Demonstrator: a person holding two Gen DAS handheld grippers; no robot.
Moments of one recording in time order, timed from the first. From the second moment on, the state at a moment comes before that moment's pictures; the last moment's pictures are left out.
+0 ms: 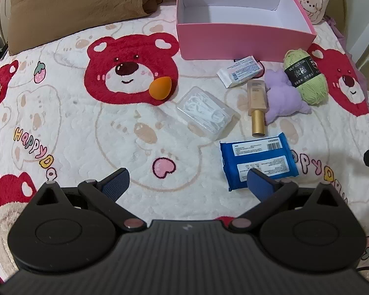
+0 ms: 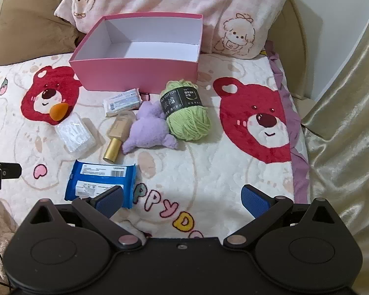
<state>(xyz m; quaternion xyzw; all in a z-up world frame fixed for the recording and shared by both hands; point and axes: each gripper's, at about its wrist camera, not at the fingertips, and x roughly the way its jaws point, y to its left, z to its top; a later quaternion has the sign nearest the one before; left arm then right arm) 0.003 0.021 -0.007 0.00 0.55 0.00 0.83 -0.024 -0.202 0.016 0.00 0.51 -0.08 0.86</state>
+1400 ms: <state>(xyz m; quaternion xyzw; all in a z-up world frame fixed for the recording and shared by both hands) -0.011 0.010 -0.018 -0.04 0.51 0.00 0.86 -0.017 -0.202 0.000 0.02 0.52 -0.08 0.85</state>
